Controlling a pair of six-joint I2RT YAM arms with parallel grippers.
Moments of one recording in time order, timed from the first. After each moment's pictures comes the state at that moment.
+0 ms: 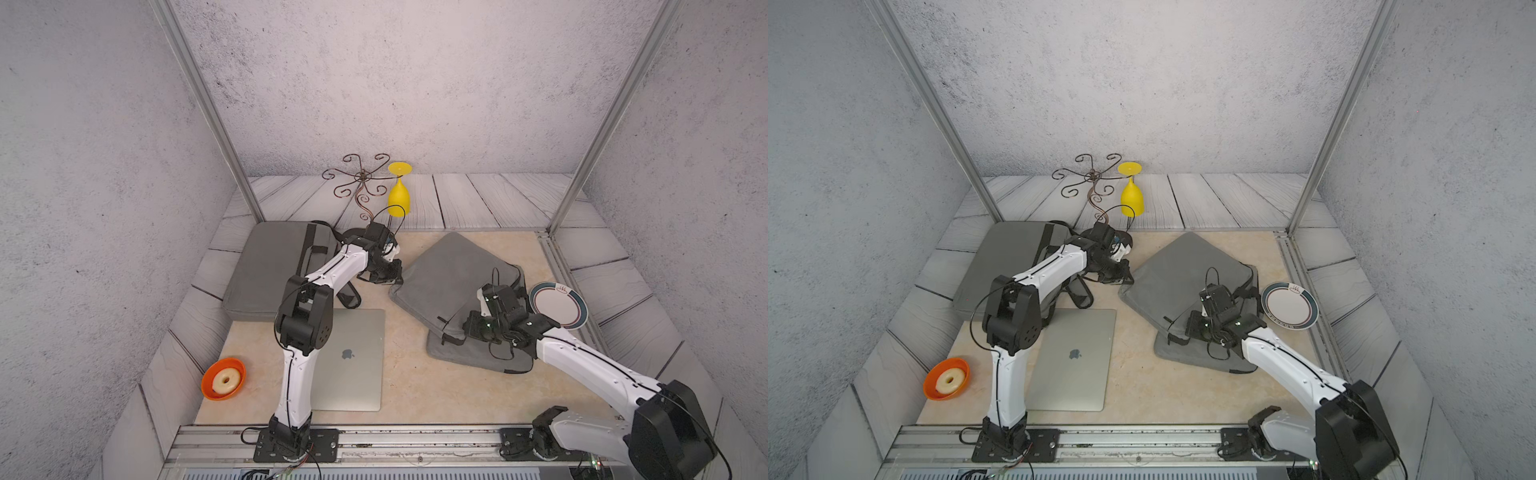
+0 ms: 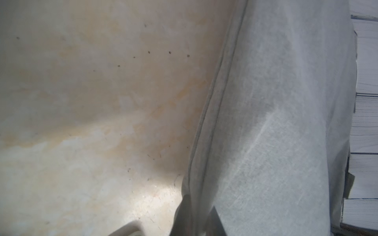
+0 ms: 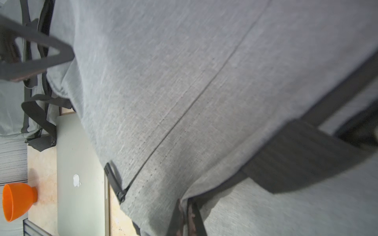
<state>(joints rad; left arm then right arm) -0.43 2.18 1.83 -0.80 0.44 -0.27 0.54 1.23 0.74 -0.44 -0.15 0.71</state>
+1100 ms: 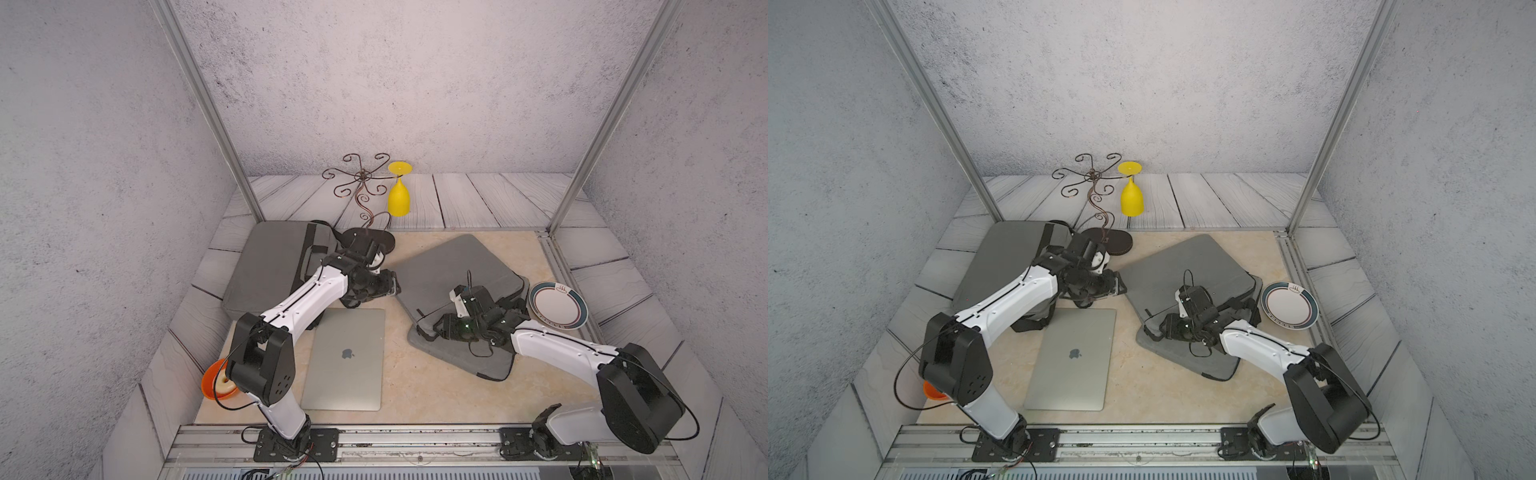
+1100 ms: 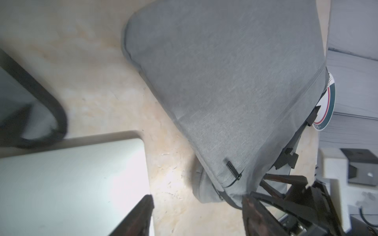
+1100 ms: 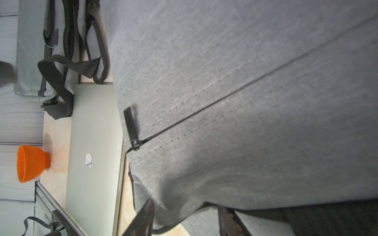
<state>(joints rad) -0.51 1.67 1.31 -0.70 0.33 -0.61 0.60 1.38 0.75 -0.25 -0.23 0.62</state>
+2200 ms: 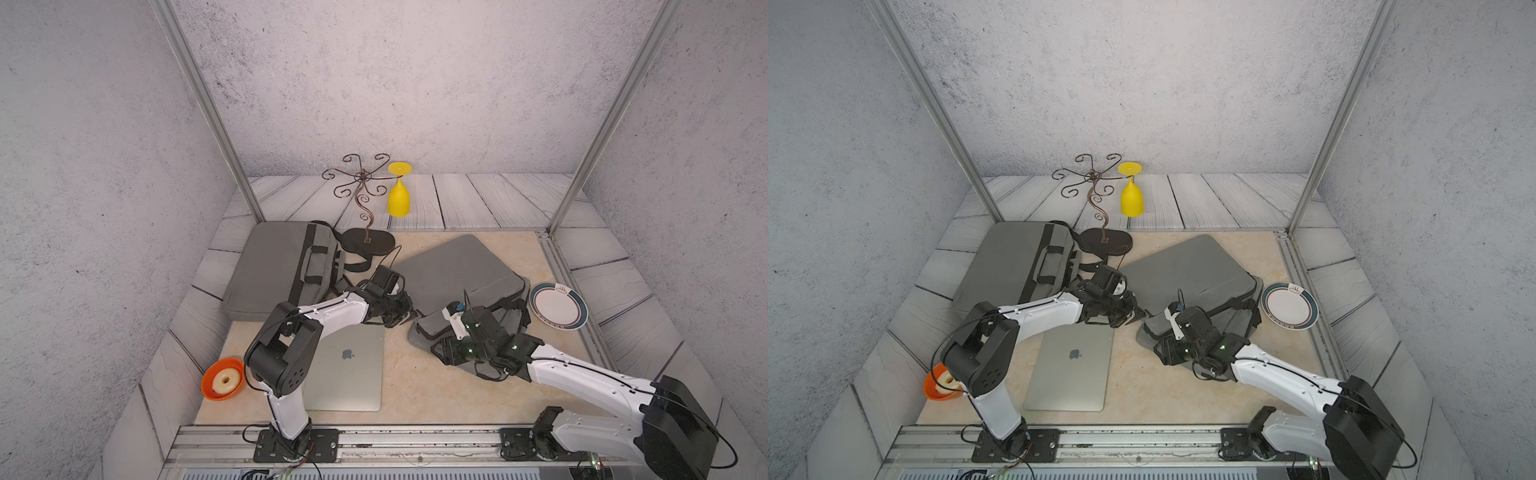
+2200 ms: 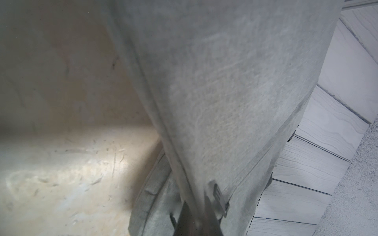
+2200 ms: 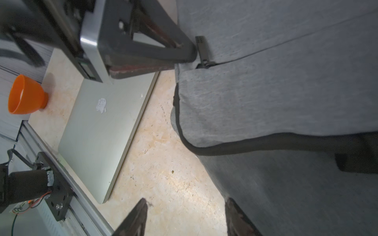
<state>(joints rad) -0.62 1.78 1.10 -0.22 0.45 -1.06 0.80 1.17 0.63 -0.30 -0.17 0.49</state>
